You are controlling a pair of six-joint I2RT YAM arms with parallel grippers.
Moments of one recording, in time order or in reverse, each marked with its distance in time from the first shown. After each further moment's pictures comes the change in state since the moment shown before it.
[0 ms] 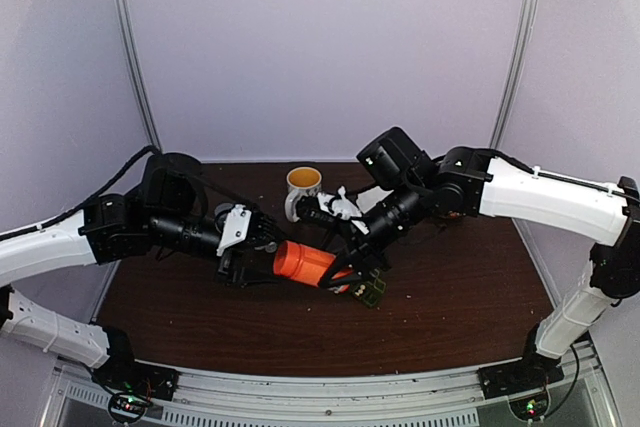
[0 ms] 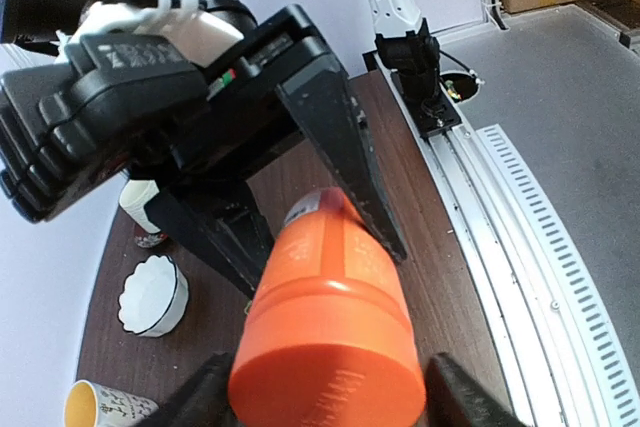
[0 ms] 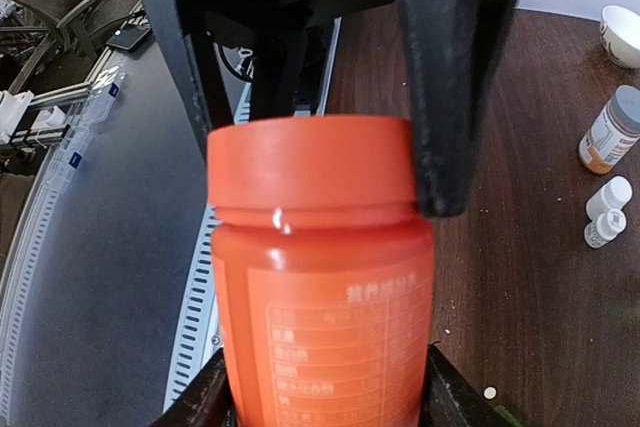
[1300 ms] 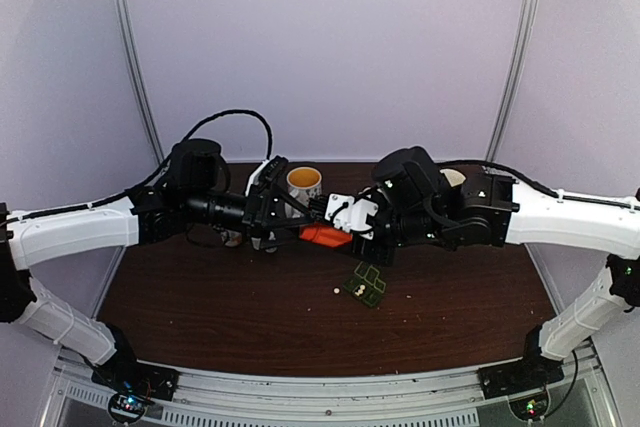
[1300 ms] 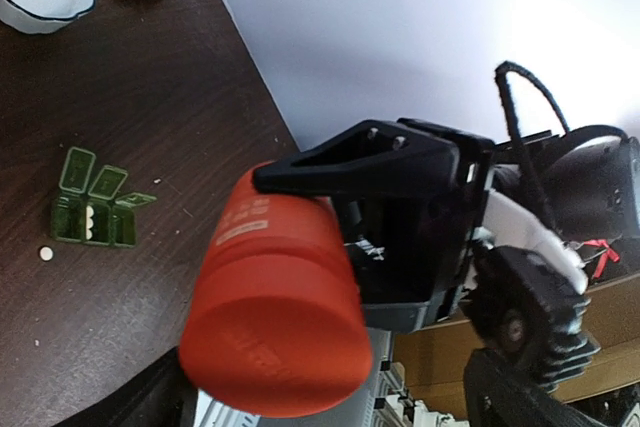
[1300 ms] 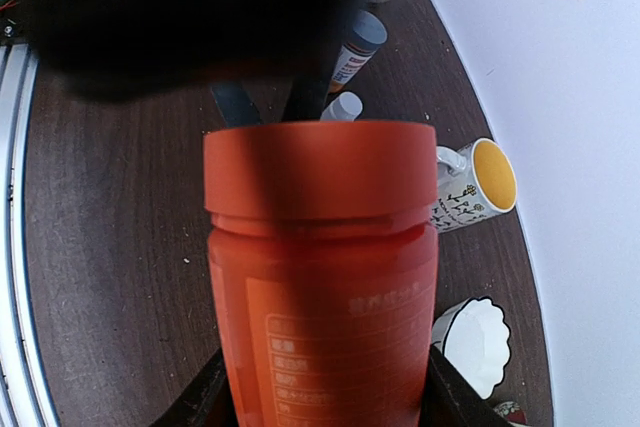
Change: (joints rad) left arm 0.194 0.226 -0.001 0.365 0.283 -1.472; right arm 0.121 -0.143 -0.177 0.205 0.809 -0.092
